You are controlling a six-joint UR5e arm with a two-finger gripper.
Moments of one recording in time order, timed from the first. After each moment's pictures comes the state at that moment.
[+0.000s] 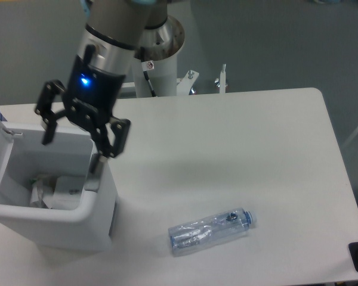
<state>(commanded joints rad) 2.33 -1.81 -1.44 -0.90 1.07 0.61</state>
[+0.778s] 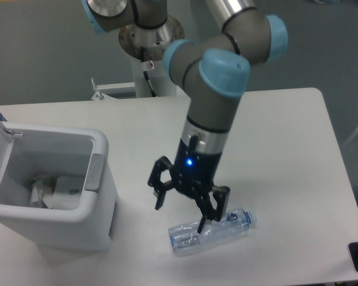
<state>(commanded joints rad) 2.44 -2.02 -1.44 -0.88 1.21 1.02</state>
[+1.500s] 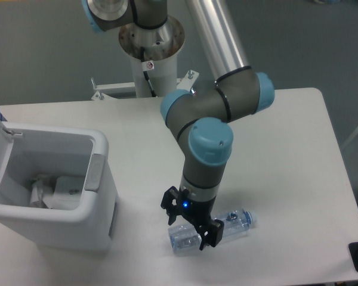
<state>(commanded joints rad) 2.36 -2.14 -1.46 -0.89 1.36 1.15</state>
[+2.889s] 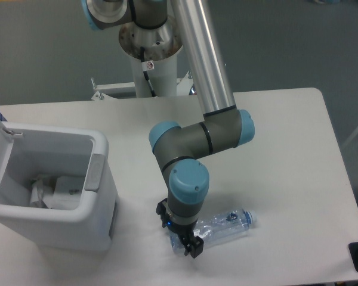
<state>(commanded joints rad) 2.31 -2.28 -1.44 -0.89 1.49 1.23</state>
